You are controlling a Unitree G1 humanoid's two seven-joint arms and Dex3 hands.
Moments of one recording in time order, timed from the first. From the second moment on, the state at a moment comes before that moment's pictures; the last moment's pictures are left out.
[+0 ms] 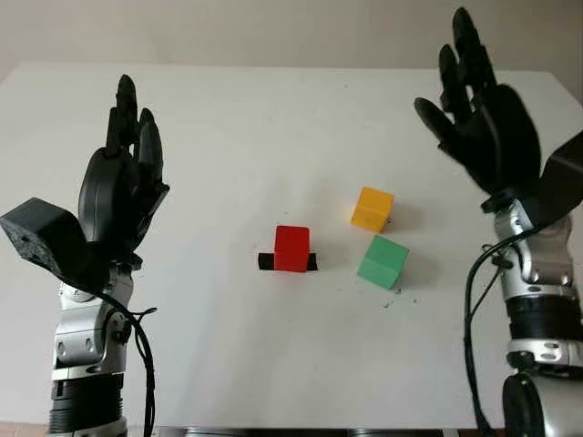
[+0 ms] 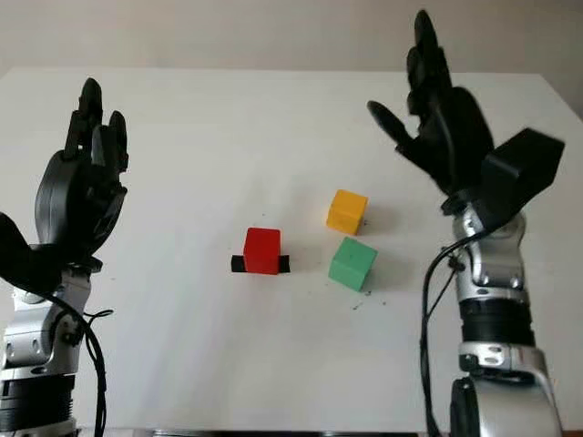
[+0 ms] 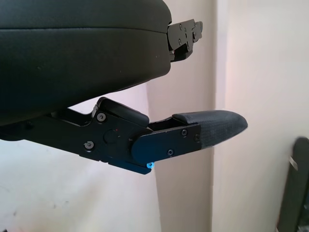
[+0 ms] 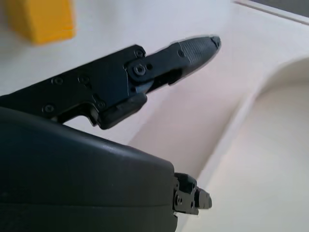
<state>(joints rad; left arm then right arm) -0.31 0.21 0.28 0.02 -0.26 0.03 -0.19 -0.74 -0.55 -0.15 0.49 0.02 -0.22 0.45</state>
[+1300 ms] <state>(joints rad) -0.34 0.20 0.31 0.10 -0.33 0.05 -0.14 -1.16 -0.84 0.55 0.90 -1.04 -0.95 -0.04</state>
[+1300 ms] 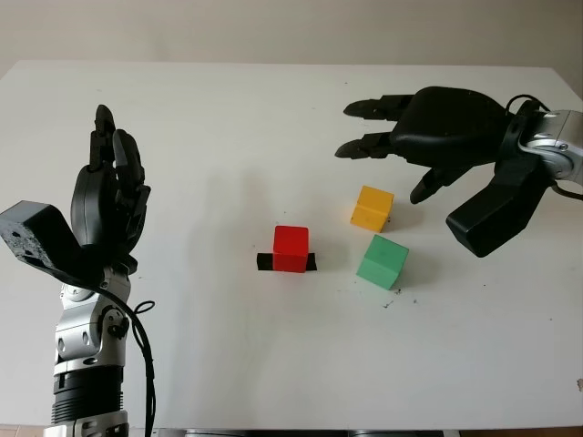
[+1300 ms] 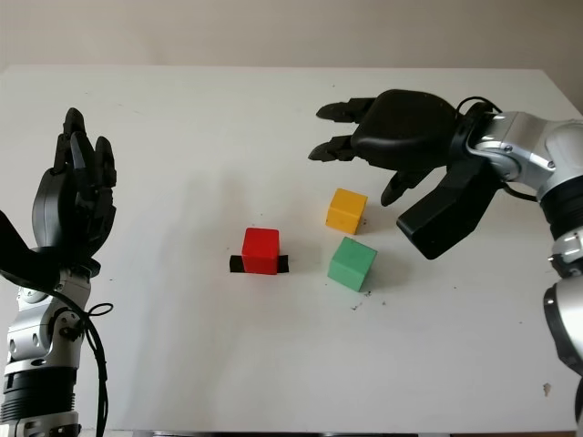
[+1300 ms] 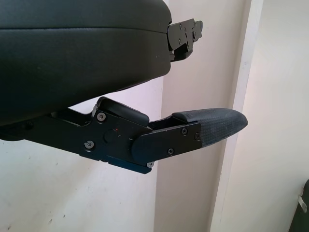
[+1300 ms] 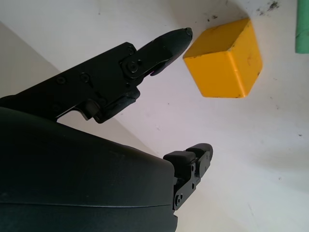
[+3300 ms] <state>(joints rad) -0.28 0.19 0.22 0.01 -0.30 0.13 -0.19 -1.10 -0.70 0.35 0.93 -0.41 -0.84 0.21</state>
